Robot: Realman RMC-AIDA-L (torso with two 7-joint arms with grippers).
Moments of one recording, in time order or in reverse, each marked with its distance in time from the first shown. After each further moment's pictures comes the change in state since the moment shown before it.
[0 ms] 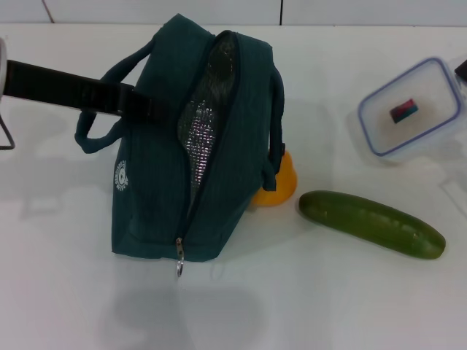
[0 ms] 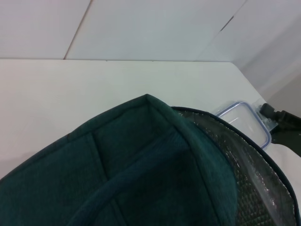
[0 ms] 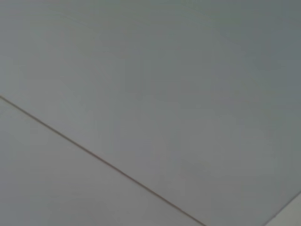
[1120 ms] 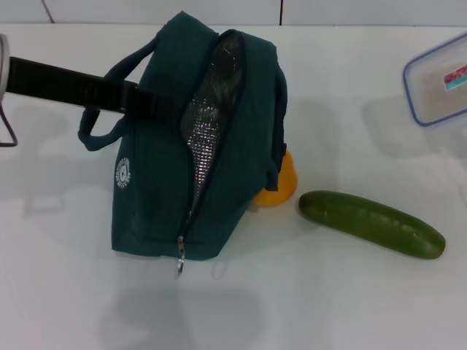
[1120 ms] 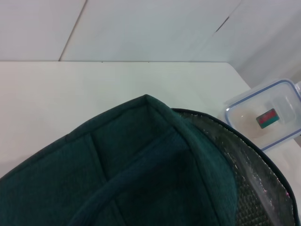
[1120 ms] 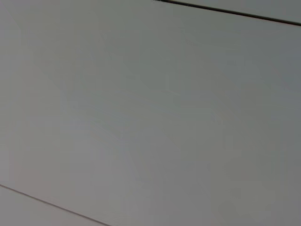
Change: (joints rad) left arm -0.009 0.000 0.001 -0.001 -0.005 0.001 0.000; right arm -0.049 -0.001 0.003 0.065 0.231 -0.204 0.167
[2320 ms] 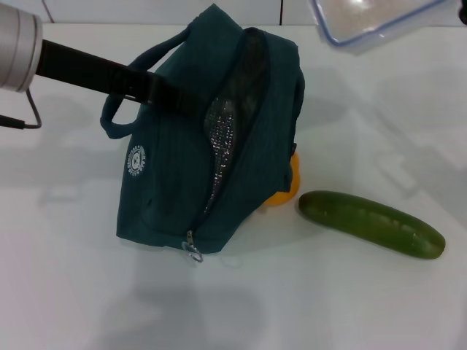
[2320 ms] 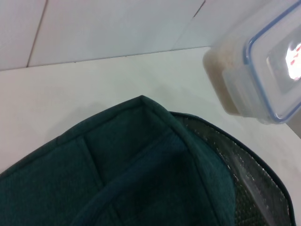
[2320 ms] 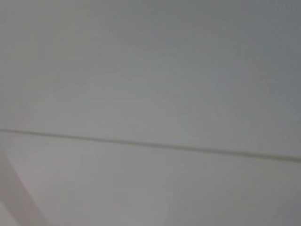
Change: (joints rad) left arm -0.081 0.013 0.052 -0.032 0.014 -0.002 0.017; right arm 0.278 0.019 -0.001 0.124 0.016 -0.174 0.184
